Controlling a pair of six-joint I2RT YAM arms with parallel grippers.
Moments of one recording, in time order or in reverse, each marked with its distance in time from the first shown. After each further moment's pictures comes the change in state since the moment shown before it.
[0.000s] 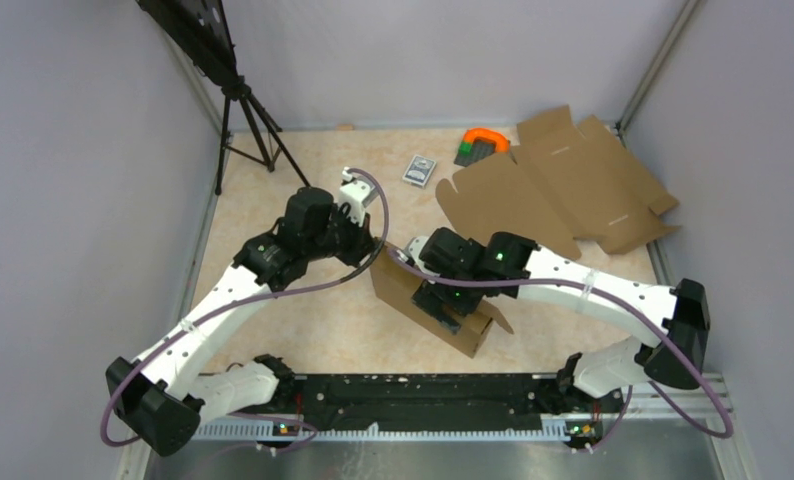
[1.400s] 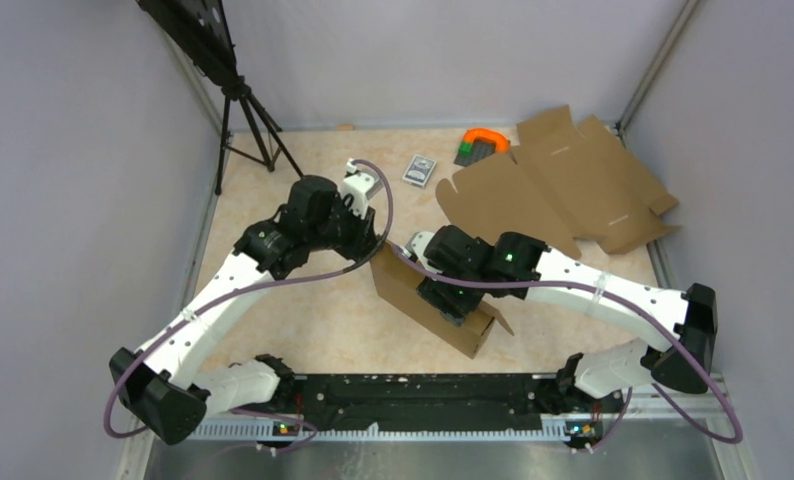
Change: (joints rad) left arm 0.001 0.061 0.117 -0.118 0.016 0.008; right arm 0.000 -0.026 0.000 0.014 0.012 -0.001
